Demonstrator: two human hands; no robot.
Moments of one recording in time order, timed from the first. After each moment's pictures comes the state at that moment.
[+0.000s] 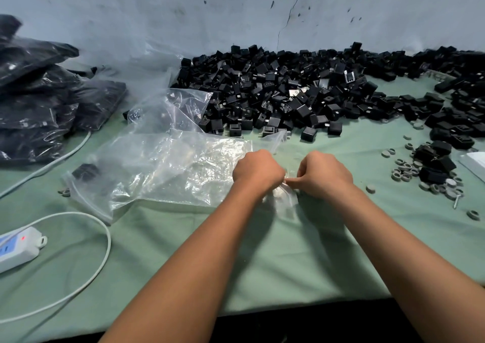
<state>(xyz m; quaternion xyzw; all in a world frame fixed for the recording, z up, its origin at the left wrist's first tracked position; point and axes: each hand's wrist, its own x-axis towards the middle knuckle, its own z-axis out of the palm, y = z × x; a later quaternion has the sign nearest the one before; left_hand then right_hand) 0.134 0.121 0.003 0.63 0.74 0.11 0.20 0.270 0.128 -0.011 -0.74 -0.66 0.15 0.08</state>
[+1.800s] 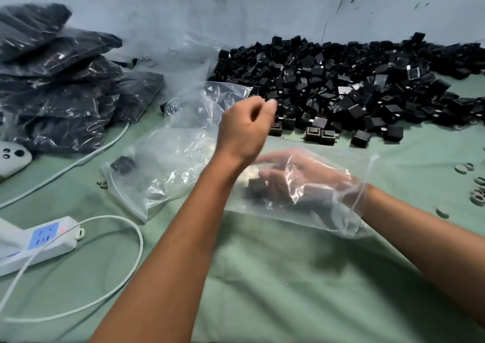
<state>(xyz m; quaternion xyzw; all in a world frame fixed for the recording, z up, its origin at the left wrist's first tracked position) 0.028 0.132 0.038 0.63 0.57 0.50 0.18 0.197 0.164 -0.029 -0.30 -0.73 0.59 0.19</state>
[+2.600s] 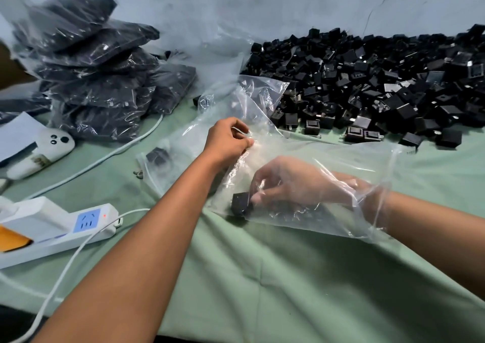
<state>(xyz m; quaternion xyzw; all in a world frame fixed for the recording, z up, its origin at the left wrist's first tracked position) -0.088 0.166 -0.037 0.49 0.69 0.46 0.28 0.114 0.150 -0.017 -0.26 -0.88 0.39 0.08</state>
